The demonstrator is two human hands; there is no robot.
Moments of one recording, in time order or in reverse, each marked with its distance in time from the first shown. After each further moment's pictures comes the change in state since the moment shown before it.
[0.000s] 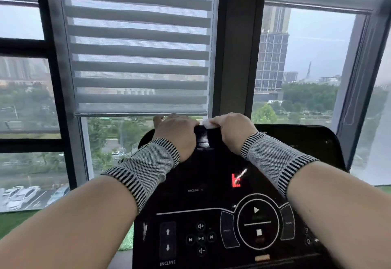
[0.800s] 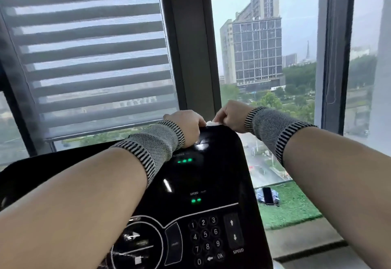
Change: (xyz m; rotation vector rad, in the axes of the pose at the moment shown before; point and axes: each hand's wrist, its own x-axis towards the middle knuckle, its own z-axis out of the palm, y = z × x) left_hand 0.110 0.285 0.032 0.008 -0.208 0.100; right_hand -0.032 0.311 0.007 0.564 -0.112 0.116
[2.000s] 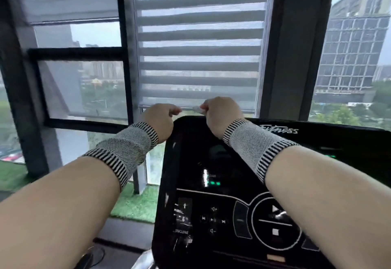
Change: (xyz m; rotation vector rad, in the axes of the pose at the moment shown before) left_hand -0.191 -0.315 -0.023 -0.316 0.363 -0.444; right_hand 0.011 -0.320 0.176 -0.130 0.193 -0.356
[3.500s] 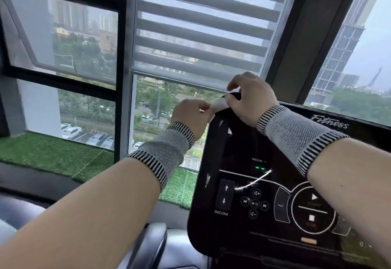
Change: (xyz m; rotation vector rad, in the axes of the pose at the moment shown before) left_hand -0.021 -0.079 0.029 -0.372 0.047 -0.023; right_hand 0.010 -0.064 0.045 -0.191 0.067 -0.061
